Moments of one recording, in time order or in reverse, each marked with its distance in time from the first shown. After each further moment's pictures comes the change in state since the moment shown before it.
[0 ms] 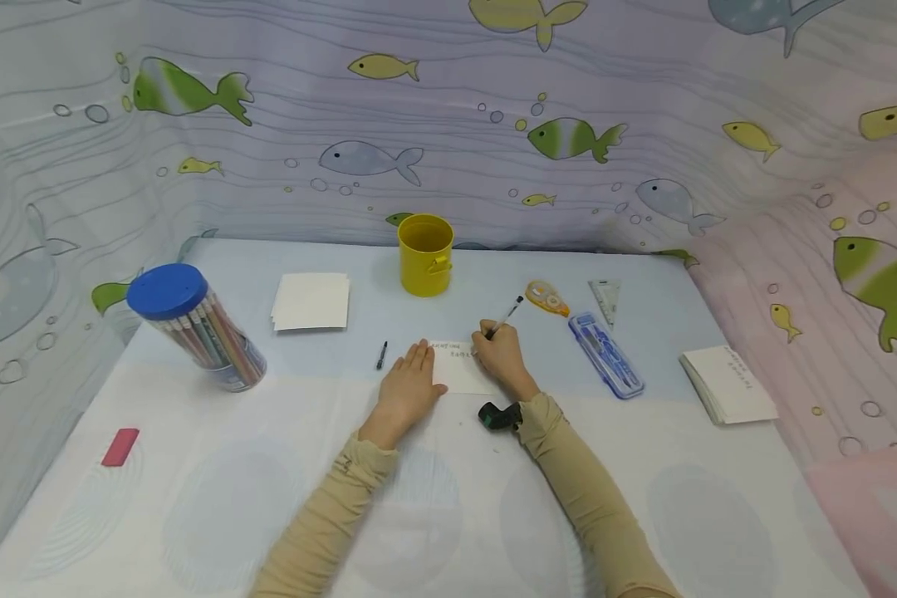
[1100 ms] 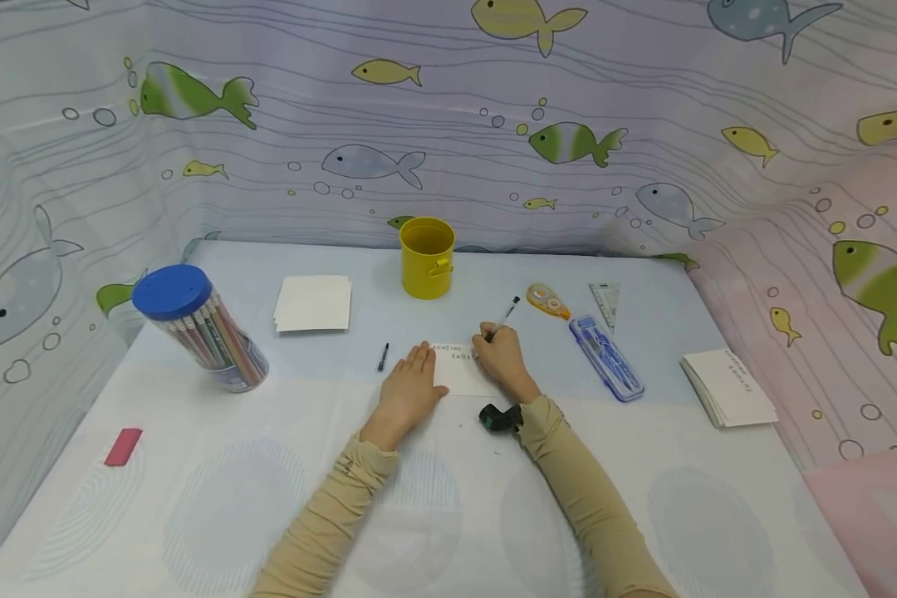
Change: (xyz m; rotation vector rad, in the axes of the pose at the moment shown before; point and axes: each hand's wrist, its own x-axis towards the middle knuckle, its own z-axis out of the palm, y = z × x) left_hand 0.001 -0.002 0.004 0.001 0.005 0.002; right_hand -0.001 -0.001 0.001 -0.046 0.003 -0.011
